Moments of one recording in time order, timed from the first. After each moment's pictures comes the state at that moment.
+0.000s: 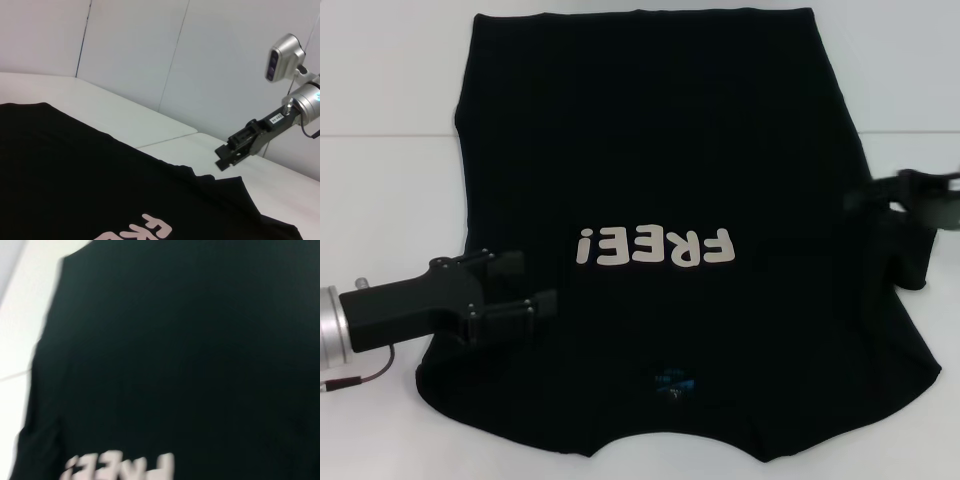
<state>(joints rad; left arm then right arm) -0.49 -2.06 0.49 0.57 2.04 1.56 -1.30 0.82 1.90 -0.61 -0.55 -2.45 -1.22 2.57</state>
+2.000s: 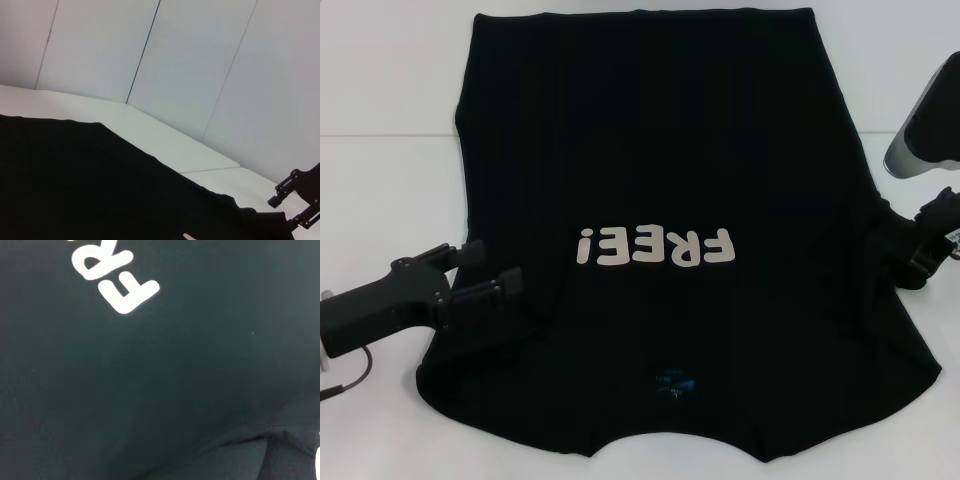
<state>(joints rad) -0.45 -2.06 0.37 0.51 2.01 1.54 -1.29 0.79 2.08 -1.02 -0.99 -2.93 -1.27 2.07</state>
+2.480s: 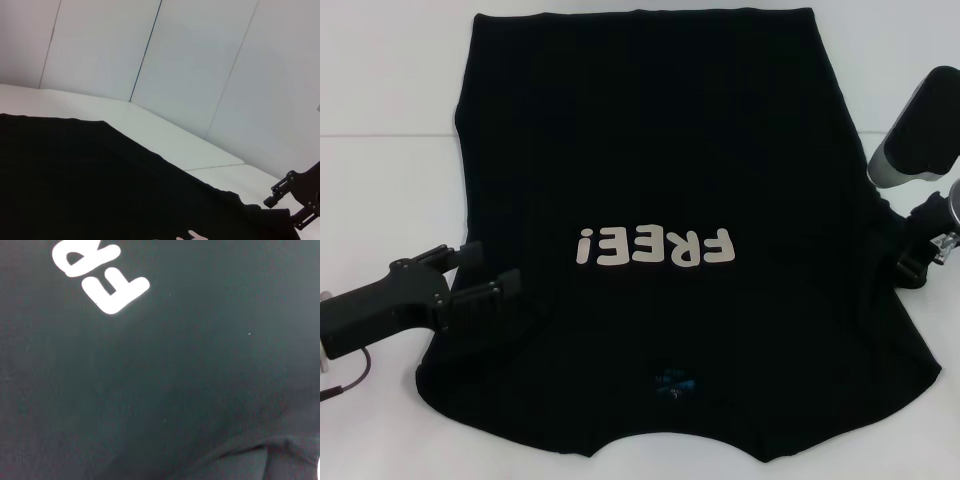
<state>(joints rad) -0.45 -2.06 0.37 0.51 2.02 1.52 -1.28 0.79 2.09 -1.07 -0.91 -2.93 -1.16 2.11</state>
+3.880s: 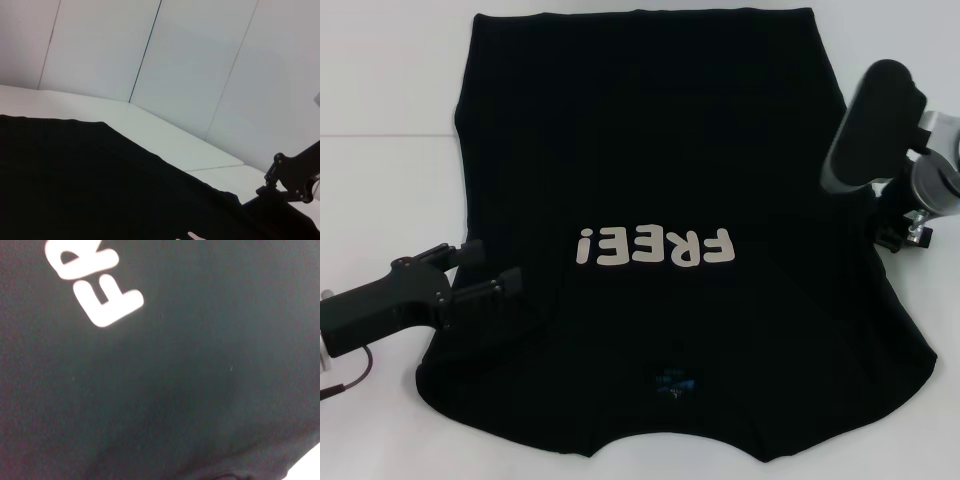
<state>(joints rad) -0.45 -2.06 0.37 0.51 2.01 1.52 -1.28 0.78 2.05 -1.43 -0.98 -2.93 -1.08 2.26</state>
